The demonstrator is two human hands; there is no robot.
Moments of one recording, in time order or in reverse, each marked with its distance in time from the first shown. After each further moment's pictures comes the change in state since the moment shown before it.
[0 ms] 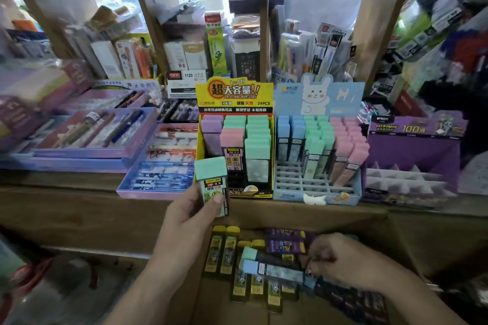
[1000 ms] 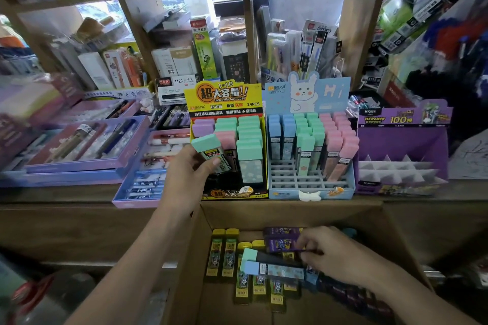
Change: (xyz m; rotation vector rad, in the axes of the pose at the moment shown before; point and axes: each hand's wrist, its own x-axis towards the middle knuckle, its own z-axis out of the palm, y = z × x) left_hand 0.093 0.006 -0.004 0.356 0.093 0.128; right_hand 0.013 0.005 0.020 -0.078 0.177 -0.142
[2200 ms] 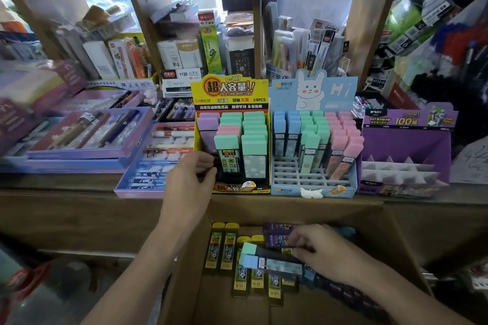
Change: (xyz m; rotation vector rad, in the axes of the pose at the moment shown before) left_hand -0.033 0.002 -0.003 0.390 0.127 0.083; right_hand -0.002 -0.019 0.006 0.015 0.038 -0.052
